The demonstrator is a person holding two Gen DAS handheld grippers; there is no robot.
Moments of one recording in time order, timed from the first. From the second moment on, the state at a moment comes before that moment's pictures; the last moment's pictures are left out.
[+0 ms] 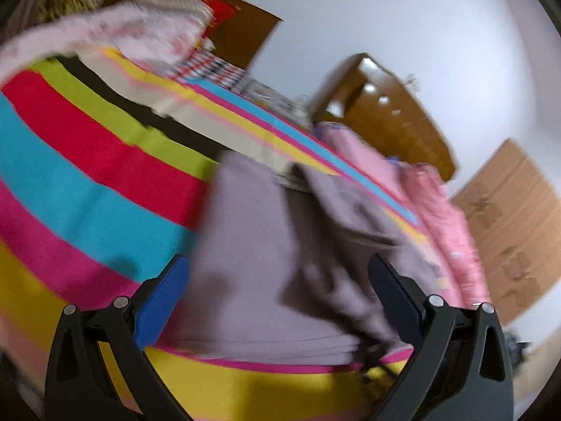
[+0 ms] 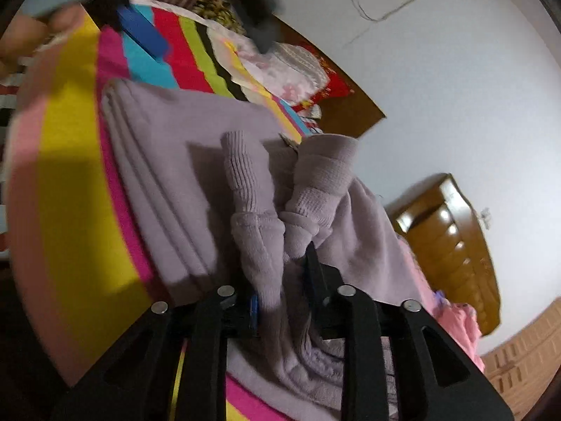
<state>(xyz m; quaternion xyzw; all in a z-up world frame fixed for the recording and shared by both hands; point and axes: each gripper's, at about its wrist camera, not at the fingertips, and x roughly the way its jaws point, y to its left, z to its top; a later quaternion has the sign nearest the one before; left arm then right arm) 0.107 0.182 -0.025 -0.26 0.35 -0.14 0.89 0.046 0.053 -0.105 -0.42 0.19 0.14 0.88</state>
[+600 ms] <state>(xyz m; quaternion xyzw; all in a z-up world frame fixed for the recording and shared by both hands) 0.118 0.155 -0.065 -0.26 0.34 -0.21 0.88 0.110 -0.007 -0.063 -0.16 0.34 0.31 0.87</state>
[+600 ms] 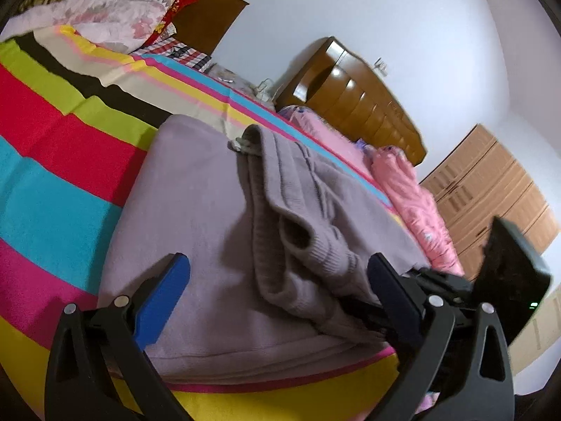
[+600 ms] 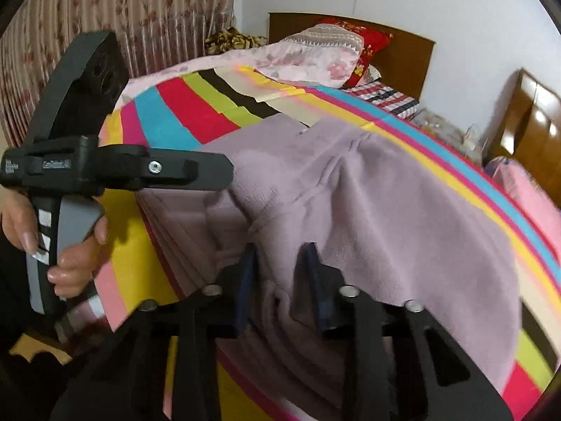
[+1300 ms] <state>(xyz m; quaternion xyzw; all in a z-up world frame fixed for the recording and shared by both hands) 0.121 0.184 -0.073 -0.33 0.31 -0.24 0.86 0.086 -0.012 -0.066 -0.15 0.35 0.36 0.85</state>
